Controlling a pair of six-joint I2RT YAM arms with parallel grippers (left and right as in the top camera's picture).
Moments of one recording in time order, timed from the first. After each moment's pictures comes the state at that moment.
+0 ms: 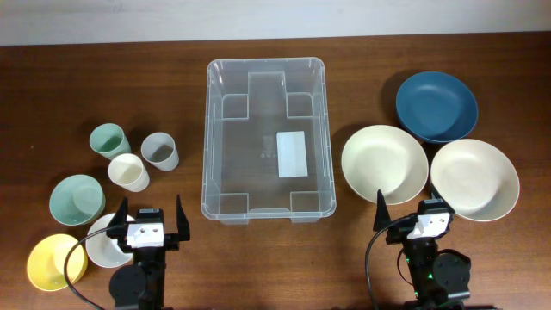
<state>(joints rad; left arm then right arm) 0.07 0.01 0.01 -0.08 -0.01 0.16 0.10 0.02 0.01 -0.07 0.04 -0.01</state>
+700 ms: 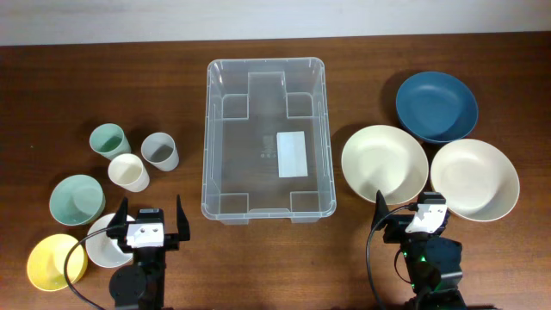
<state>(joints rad) 0.07 0.01 0.01 -0.08 -0.01 0.16 0.10 0.25 0.03 -0.05 0.08 0.11</state>
